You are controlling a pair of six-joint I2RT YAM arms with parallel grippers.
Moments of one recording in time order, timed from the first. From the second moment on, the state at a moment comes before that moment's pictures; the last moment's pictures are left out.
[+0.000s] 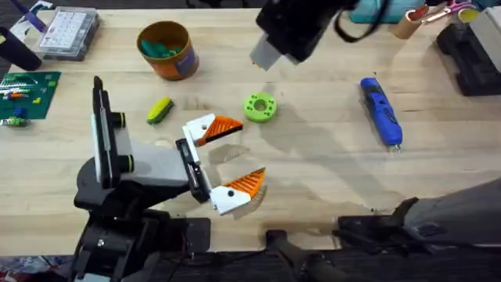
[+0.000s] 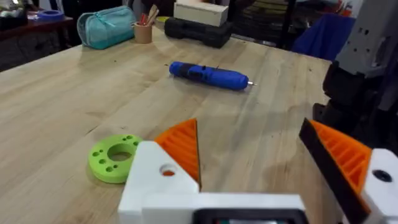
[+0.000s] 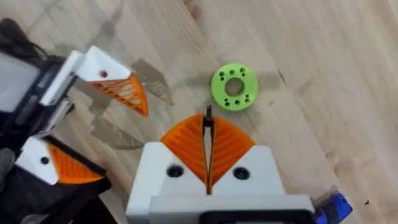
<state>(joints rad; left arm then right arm) -0.16 0.00 0.01 -0.09 1.01 -0.05 0.74 1.71 2.00 -1.44 -0.11 -0.23</state>
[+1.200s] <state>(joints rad) -0.16 0.00 0.01 -0.09 1.01 -0.05 1.02 1.72 2.05 -1.48 -0.10 -0.05</state>
